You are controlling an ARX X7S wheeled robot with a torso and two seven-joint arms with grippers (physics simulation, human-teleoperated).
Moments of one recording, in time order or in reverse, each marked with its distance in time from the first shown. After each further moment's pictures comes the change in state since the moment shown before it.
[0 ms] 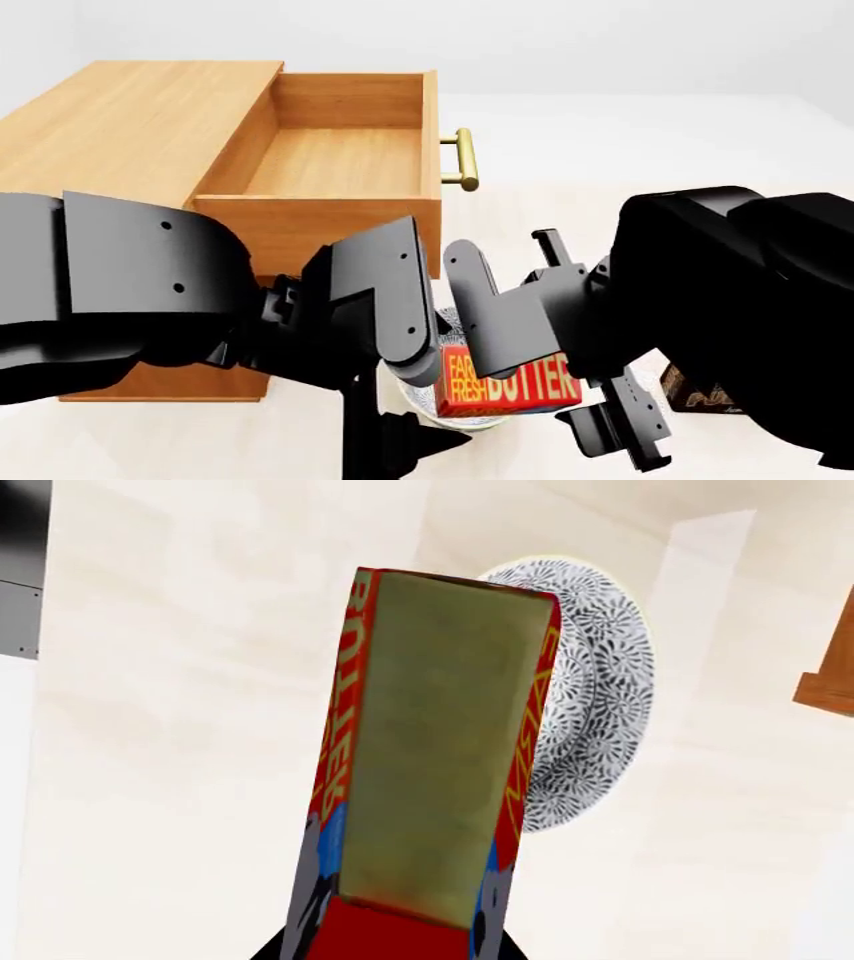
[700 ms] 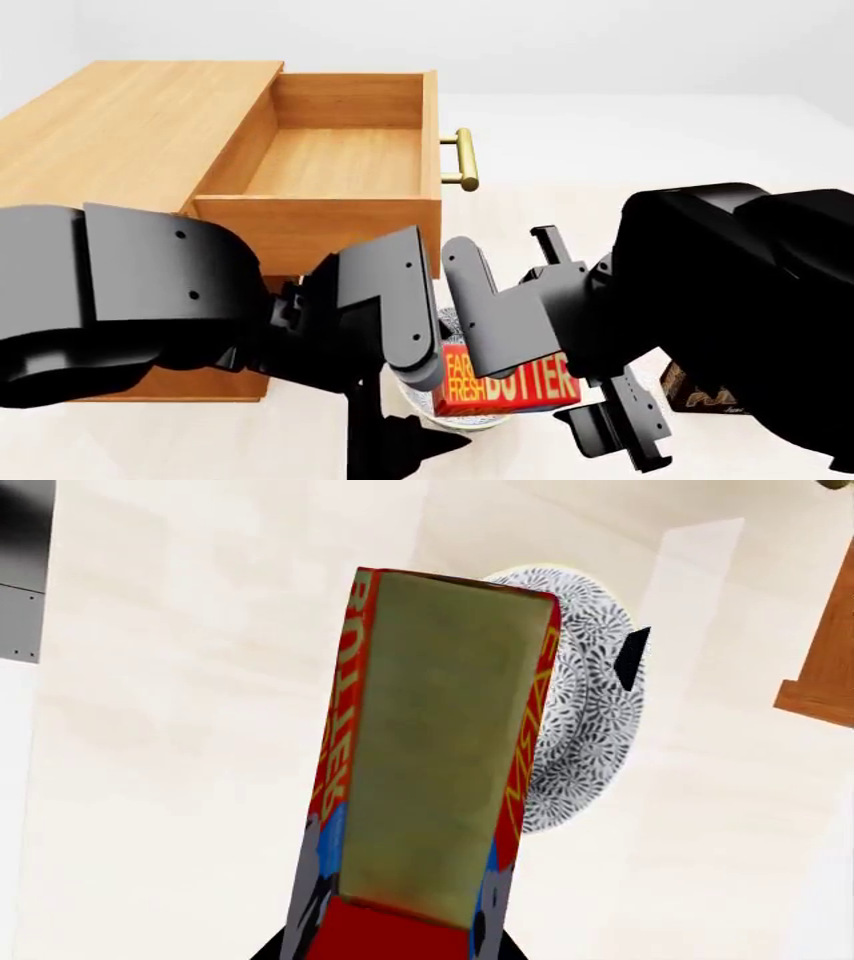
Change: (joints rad) left arm 0.025 0.010 0.022 -0.014 0.040 0.020 0.012; right arm 0.012 0.000 0.013 -0.013 0.015 0.010 0.005
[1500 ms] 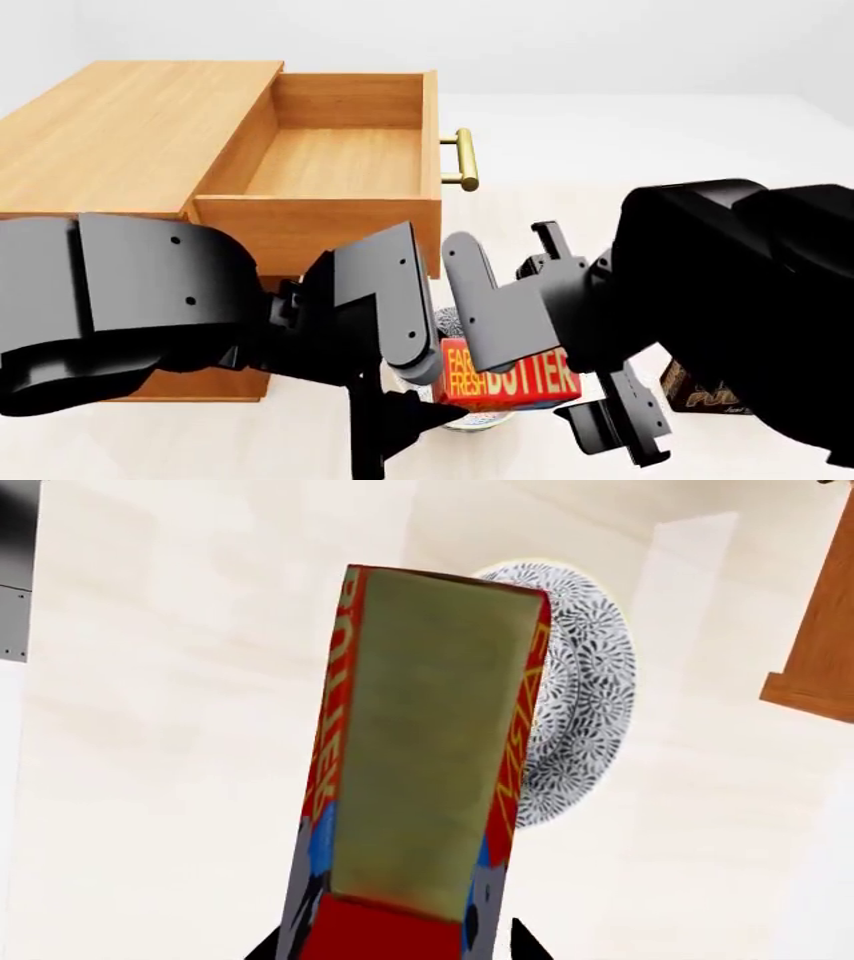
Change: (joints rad) left arm 0.030 -0.015 -0.006 0.006 0.043 0.049 -0.023; right arm 0.010 -0.005 -0.010 0.012 0.004 -0.003 0.010
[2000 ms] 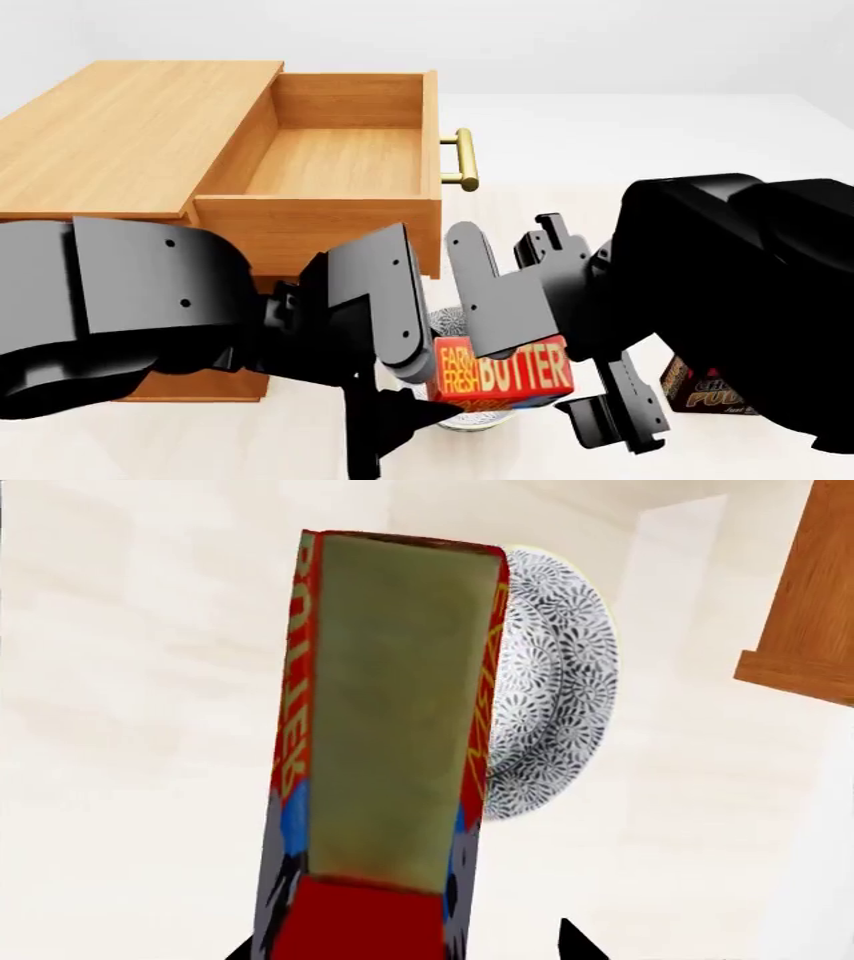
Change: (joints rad) left arm 0.007 -0.015 0.003 0.001 0.002 0.004 -0.005; right arm -0.007 -0.004 -0.005 0.034 -0.018 -0.006 0.009
